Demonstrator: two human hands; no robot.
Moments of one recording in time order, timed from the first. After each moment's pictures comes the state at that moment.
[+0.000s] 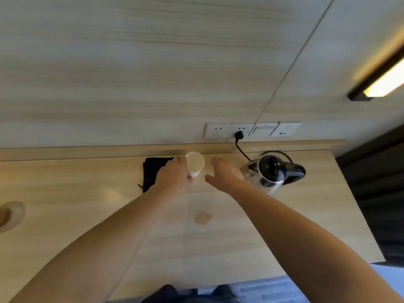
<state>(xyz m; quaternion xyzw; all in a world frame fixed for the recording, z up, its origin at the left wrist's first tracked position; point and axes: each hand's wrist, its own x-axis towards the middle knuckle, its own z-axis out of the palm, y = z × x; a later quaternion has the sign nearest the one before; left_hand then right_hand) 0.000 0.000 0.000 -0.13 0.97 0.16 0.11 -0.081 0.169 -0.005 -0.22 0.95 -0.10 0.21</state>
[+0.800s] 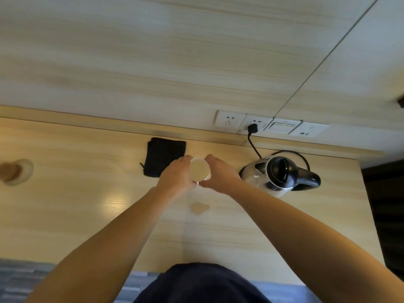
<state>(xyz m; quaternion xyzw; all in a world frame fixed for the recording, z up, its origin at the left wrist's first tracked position) 0.021 0.030 -0.029 -0.22 0.93 0.28 0.12 -0.080 0.174 -0.025 -0.33 0.89 -0.14 0.28</state>
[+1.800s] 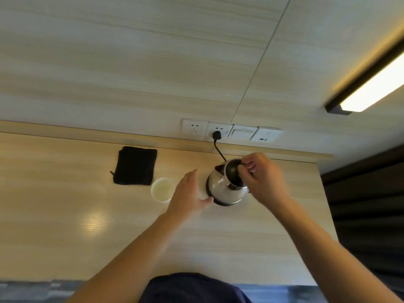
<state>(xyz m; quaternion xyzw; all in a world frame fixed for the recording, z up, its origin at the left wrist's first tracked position) 0.010 0.169 -0.010 -0.18 0.90 0.40 0.02 -0.112 0.352 0.091 -0.26 0.92 -0.29 0.06</state>
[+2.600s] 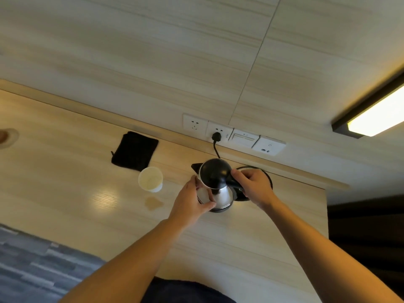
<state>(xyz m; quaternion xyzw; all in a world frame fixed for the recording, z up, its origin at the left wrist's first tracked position) -0.009 0.244 -0.036 -0.28 0.82 0.49 -0.08 -0.184 0.384 0.031 -0.28 0.83 -0.38 0.29</state>
